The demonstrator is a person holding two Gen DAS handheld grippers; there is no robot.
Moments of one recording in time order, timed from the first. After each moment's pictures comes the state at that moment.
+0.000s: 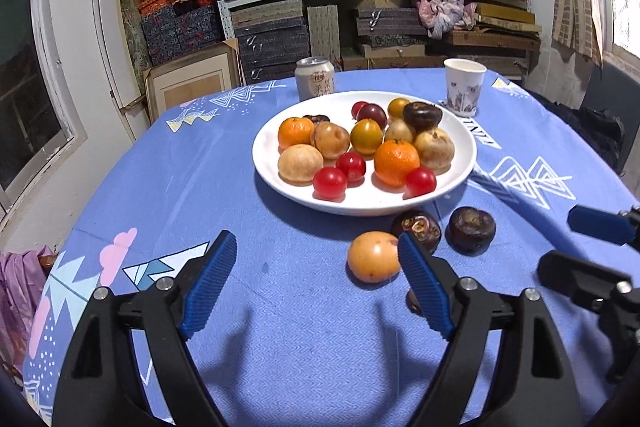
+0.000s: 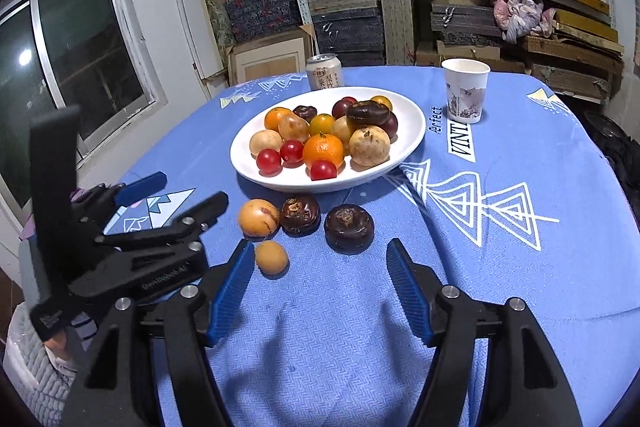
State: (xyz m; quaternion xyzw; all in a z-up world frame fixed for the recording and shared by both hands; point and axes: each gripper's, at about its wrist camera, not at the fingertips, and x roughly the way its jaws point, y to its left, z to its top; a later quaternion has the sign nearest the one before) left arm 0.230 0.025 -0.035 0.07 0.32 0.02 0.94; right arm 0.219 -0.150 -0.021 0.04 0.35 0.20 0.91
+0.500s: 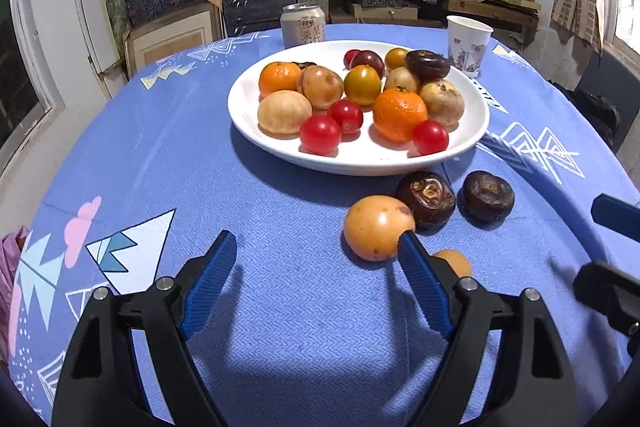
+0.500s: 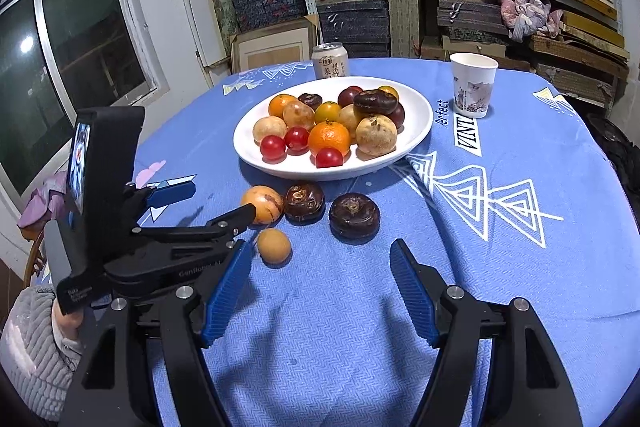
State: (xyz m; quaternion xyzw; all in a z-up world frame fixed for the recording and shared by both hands) left arm 0.259 0.037 -0.067 0.05 0.39 0.00 0.92; right arm 0.218 -0.143 -0.025 0.02 0.36 0.21 0.91
